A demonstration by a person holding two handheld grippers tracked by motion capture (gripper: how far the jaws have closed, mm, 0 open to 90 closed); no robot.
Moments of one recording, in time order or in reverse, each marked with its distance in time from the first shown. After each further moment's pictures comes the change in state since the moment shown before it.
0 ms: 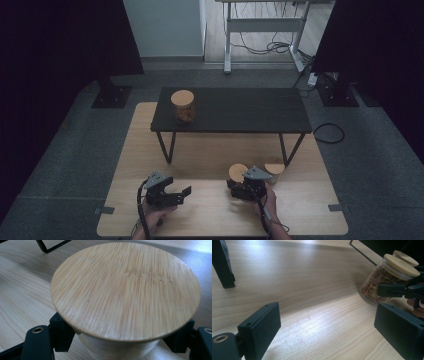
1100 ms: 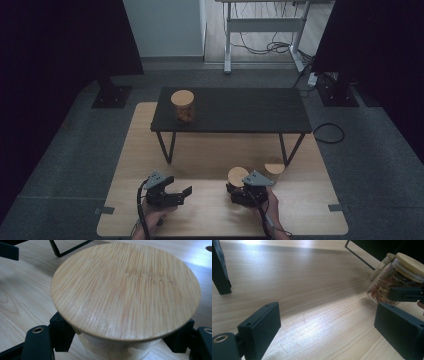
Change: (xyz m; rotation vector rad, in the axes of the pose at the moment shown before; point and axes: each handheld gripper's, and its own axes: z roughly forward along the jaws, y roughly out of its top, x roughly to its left) left arm -0.001 0.001 -0.002 -0.014 -0.017 0.016; right arm 0.019 0.001 -0.026 -0.030 -0.008 -0.049
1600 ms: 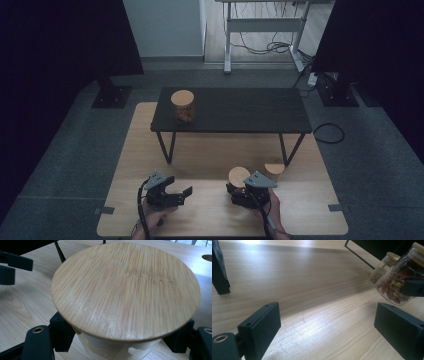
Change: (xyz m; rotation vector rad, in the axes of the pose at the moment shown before) left arm -0.001 0.000 0.001 0.005 0.000 0.007; right arm 0.005 0.005 -0.017 -0.033 0.011 0.000
